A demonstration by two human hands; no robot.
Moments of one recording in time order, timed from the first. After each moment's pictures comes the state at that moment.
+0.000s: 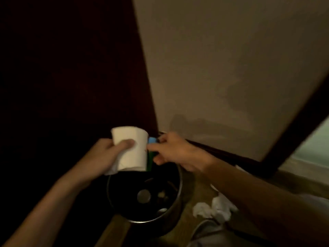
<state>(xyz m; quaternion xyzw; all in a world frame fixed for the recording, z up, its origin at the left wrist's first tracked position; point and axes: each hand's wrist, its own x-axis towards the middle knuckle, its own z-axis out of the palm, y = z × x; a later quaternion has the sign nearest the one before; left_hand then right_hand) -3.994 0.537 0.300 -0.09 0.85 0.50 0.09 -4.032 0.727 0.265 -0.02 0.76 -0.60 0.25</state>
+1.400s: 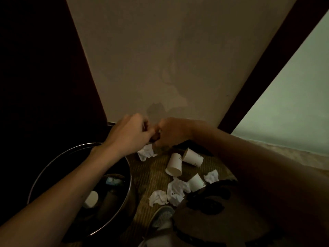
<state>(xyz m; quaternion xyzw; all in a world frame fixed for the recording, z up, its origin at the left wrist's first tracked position) -4.066 0.693 0.249 0.20 0.94 0.28 0.06 -4.065 0.848 0.264 -0.12 0.93 -0.18 0.30</state>
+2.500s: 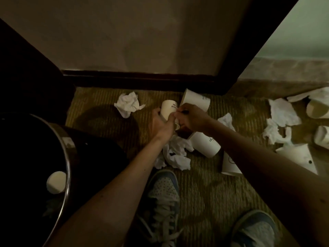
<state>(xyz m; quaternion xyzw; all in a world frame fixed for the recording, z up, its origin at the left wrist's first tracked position) -4.053 0.836 -0.027 -0.09 0.84 0.48 0.23 -4.034 0.955 -0.012 0.24 0.81 -0.49 0.20</state>
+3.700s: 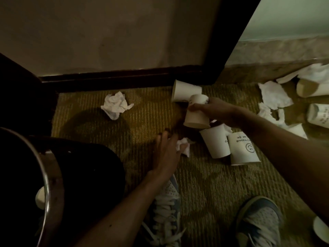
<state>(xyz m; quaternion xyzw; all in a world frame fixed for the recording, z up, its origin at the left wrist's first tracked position) -3.978 0.817 -0.091 0.21 0.91 0.27 0.23 -3.999 1.026 -0.012 0.36 0.71 -0.56 0.24</state>
